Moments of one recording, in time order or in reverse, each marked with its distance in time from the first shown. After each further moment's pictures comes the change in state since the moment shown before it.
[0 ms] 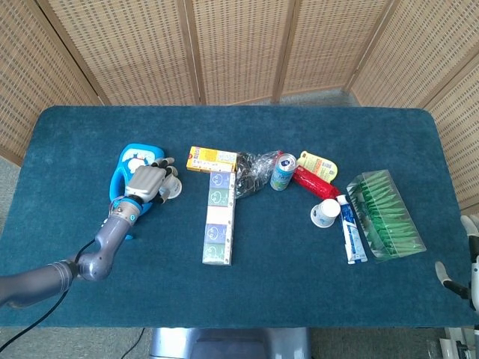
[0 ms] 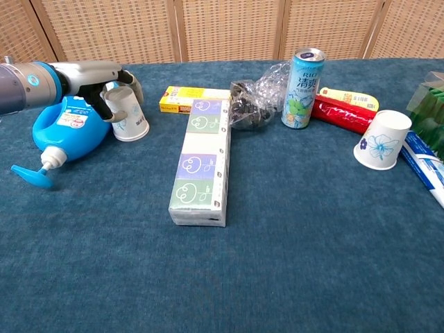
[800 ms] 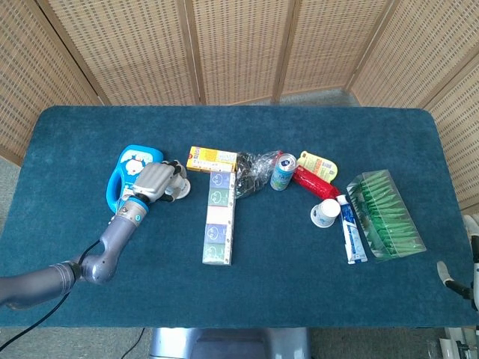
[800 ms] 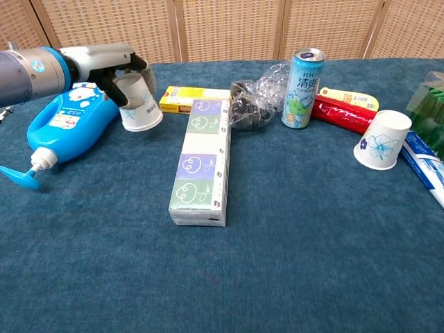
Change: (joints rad) left arm 0.009 0.028 -0.055 -0.103 0.110 0.059 -0.093; right arm -0.003 0.003 0.005 -0.001 0.000 0.005 0.001
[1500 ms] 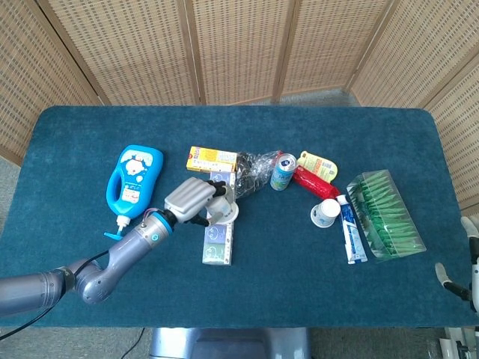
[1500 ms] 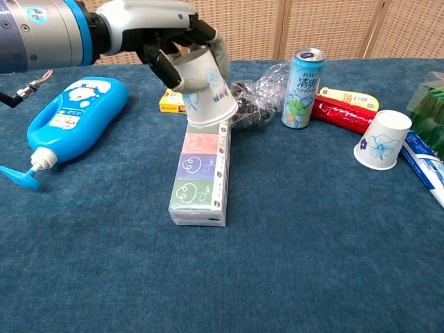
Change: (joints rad) left arm -0.039 0.150 -0.045 -0.368 0.203 -0.053 -0.163; right arm -0.004 -0.007 -0.009 0.017 -0.017 -0.002 0.027
